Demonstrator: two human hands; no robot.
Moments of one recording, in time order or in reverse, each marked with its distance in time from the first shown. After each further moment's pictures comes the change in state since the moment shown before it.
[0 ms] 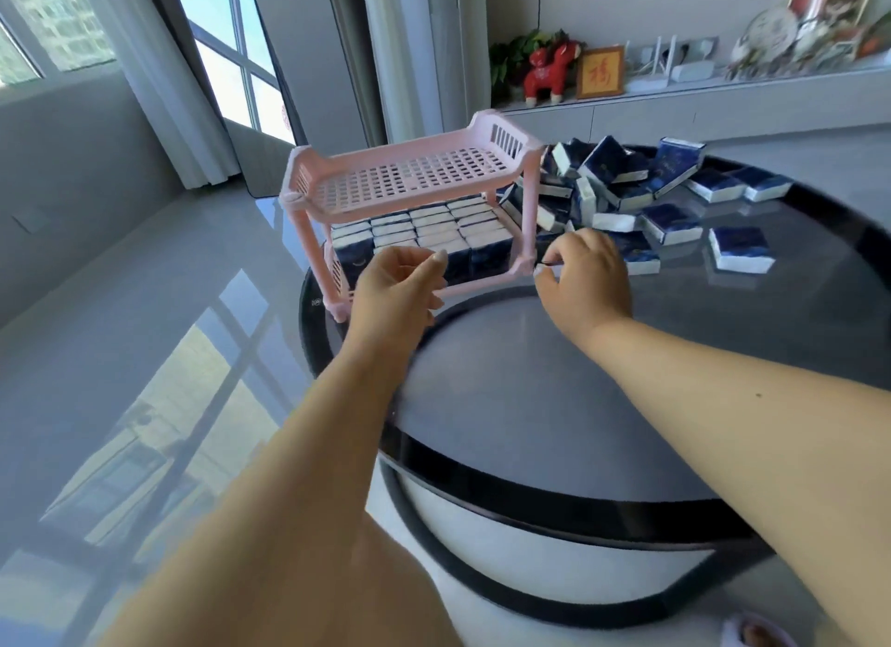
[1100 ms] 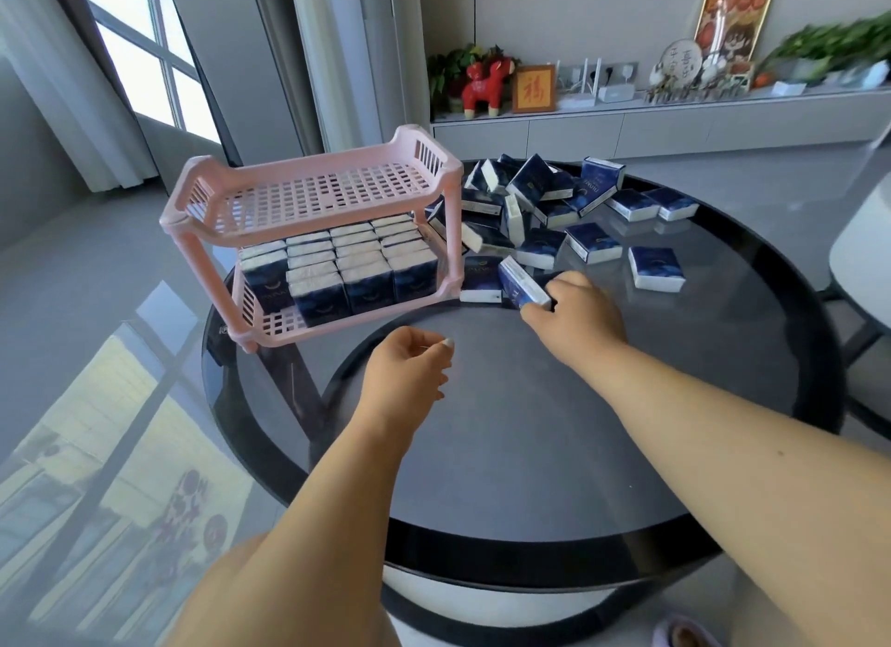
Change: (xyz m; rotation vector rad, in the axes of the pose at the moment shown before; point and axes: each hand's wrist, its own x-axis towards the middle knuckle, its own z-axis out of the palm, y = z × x) left_hand -0.015 -0.047 0.069 0.108 -0.163 -0.216; right_hand 0.000 0.064 -0.029 -0.089 -0.276 0.263
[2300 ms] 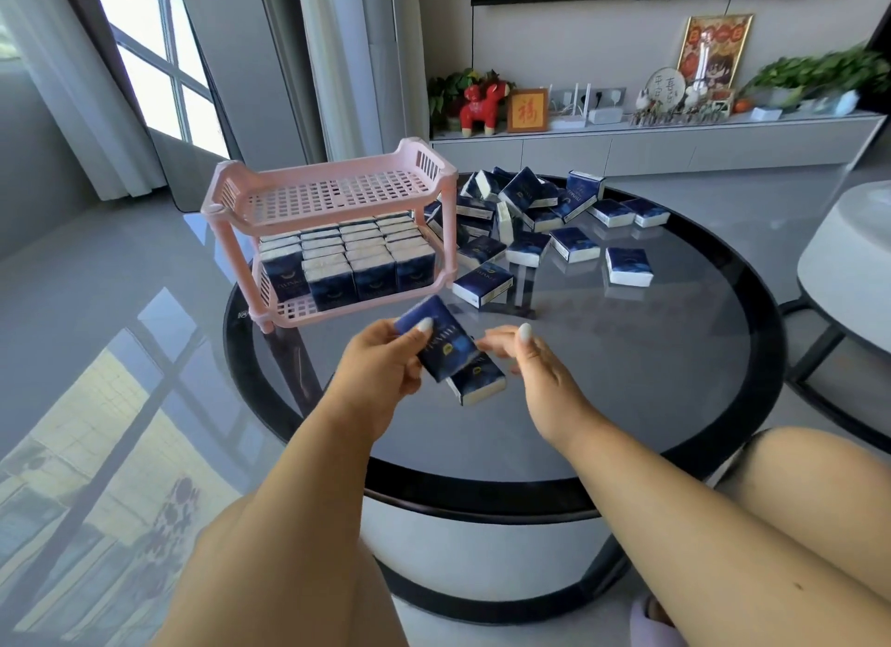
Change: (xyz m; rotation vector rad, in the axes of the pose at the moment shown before) left_hand -0.036 0.003 -0.028 -0.342 -0.149 -0.020; right_hand -0.117 -0.023 -0.001 0.782 -0.242 -0.121
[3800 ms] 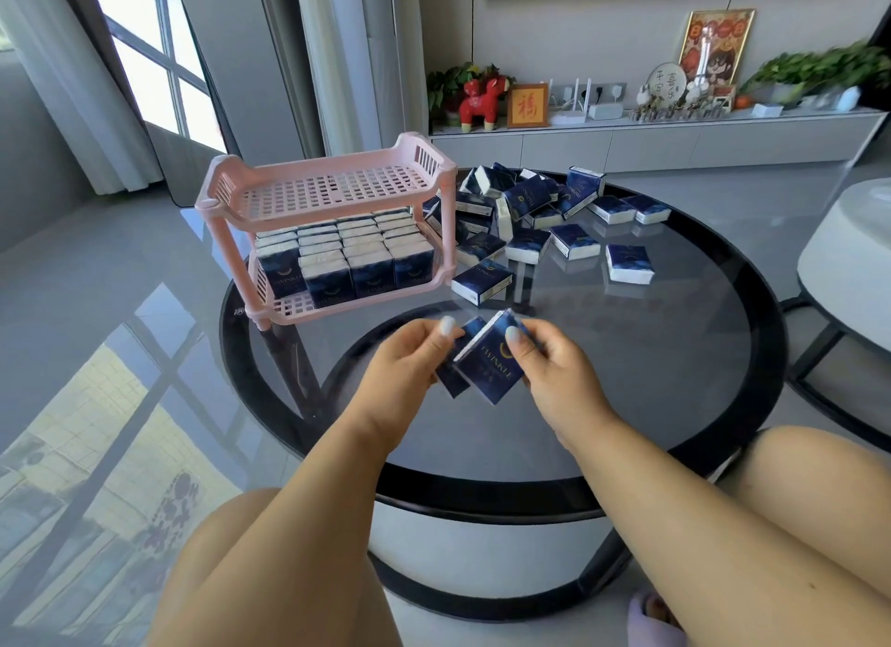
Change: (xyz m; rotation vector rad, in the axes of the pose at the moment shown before) left_hand -0.008 -0.012 0.013 0.170 -0.149 0.143; right_hand 0.009 0.013 -0.005 0.158 0.206 0.039
